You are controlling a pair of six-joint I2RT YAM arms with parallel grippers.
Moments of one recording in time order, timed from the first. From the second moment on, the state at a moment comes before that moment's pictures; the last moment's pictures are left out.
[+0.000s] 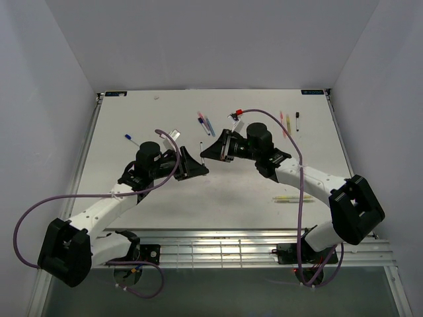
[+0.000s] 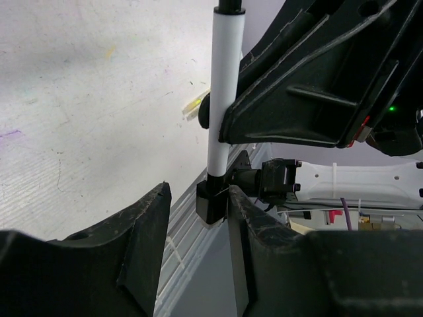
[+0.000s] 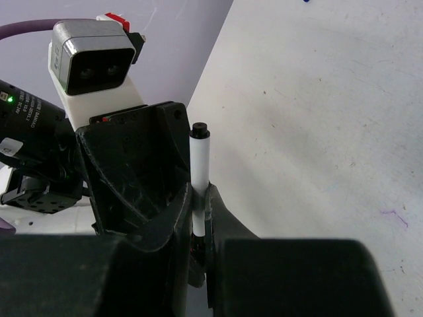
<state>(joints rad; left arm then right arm) -0.46 1.12 0.62 0.15 0.64 -0.87 0.69 1.47 0.92 0.33 -0.53 0.89</state>
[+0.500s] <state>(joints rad) -0.49 1.11 0.62 0.17 0.60 -0.88 0.71 1.47 0.92 0.33 -0.49 0.89</state>
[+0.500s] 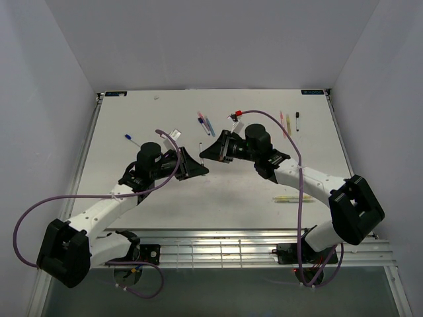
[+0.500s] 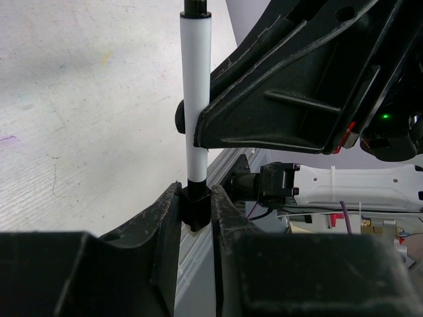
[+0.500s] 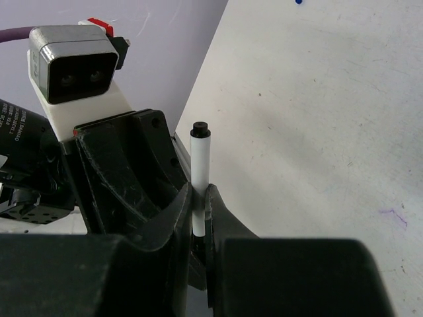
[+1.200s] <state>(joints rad) -0.46 1.09 0.62 0.13 0.44 -0.85 0.70 1.66 1.20 0.11 -0.49 0.87</state>
